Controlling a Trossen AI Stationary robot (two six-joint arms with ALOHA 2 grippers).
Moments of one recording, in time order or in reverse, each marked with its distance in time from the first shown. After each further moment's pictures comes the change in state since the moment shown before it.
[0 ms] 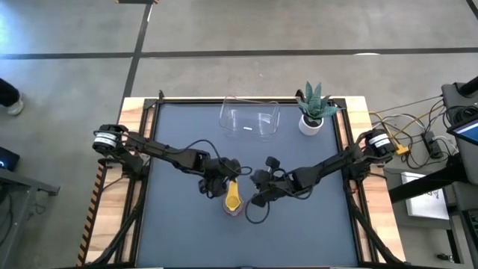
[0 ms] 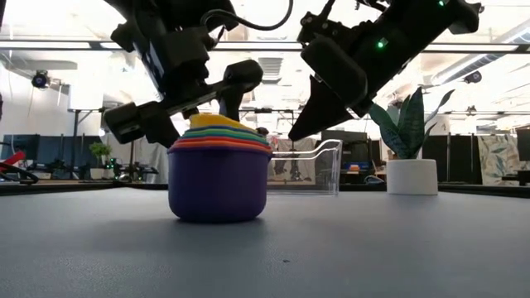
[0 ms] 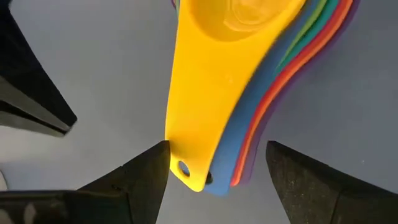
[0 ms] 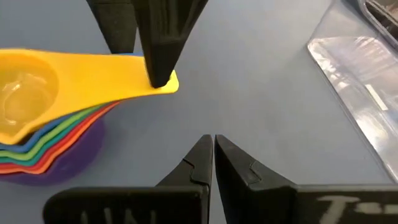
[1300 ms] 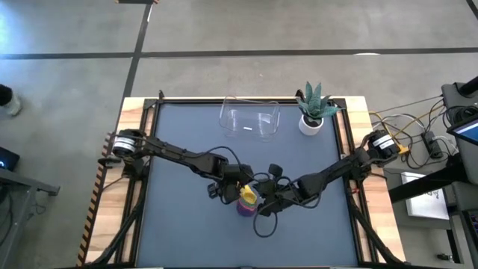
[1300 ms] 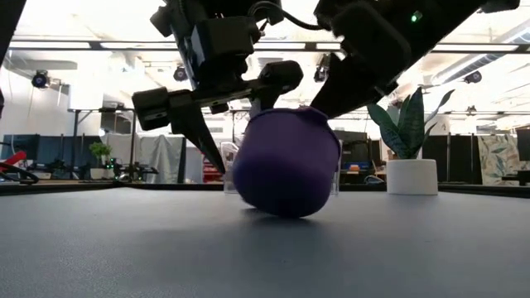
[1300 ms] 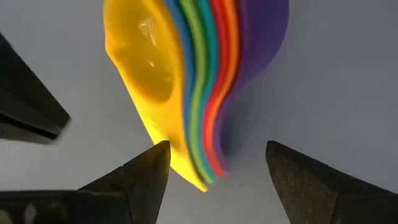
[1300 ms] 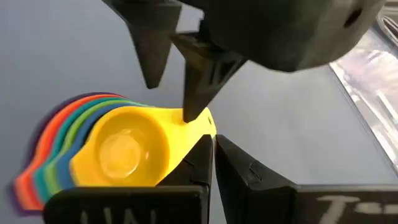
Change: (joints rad) left arm -0.031 0.209 0.312 -0.237 0.021 -0.044; right arm 0.102 -0.027 -0.001 -0.030 0.035 0.004
